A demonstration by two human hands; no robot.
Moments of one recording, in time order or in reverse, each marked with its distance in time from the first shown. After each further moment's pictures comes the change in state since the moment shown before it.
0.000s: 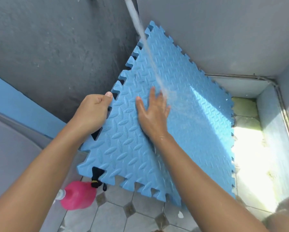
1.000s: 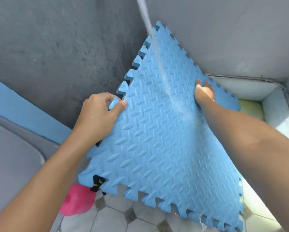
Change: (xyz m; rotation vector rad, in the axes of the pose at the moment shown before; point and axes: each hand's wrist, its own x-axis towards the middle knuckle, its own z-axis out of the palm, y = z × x) left_hand 0.003 -0.005 0.010 0.145 0.129 0.181; right_hand 0.200 0.159 -0.070 -0.149 0.106 0.503
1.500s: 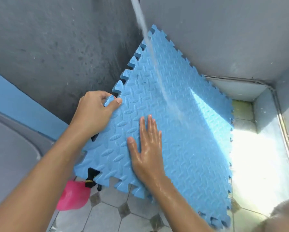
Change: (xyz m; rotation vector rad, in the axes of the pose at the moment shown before) left_hand 0.000 0.000 -0.001 -0.007 0.000 -0.057; right_hand -0.334 0.032 0.047 0.170 -0.103 -0.770
